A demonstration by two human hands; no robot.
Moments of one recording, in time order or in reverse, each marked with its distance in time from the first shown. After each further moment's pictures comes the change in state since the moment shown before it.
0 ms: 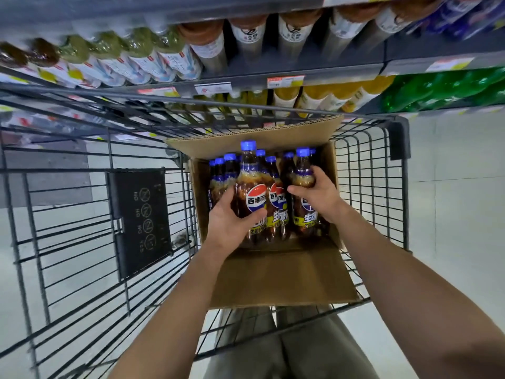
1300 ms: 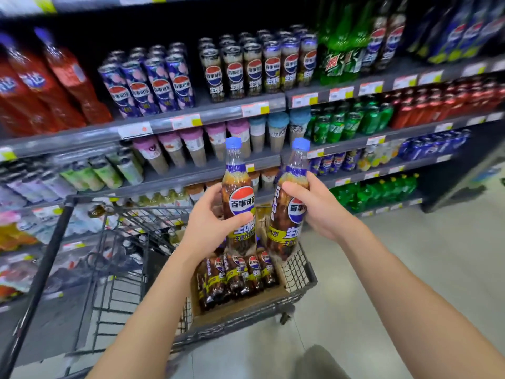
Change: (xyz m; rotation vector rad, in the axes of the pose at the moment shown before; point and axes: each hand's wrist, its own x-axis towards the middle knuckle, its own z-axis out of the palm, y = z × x) left_hand -0.357 0.186 -0.069 -0.126 0.096 0.830; right_hand -0.468 -0.109 -0.142 0.493 0.001 -0.705
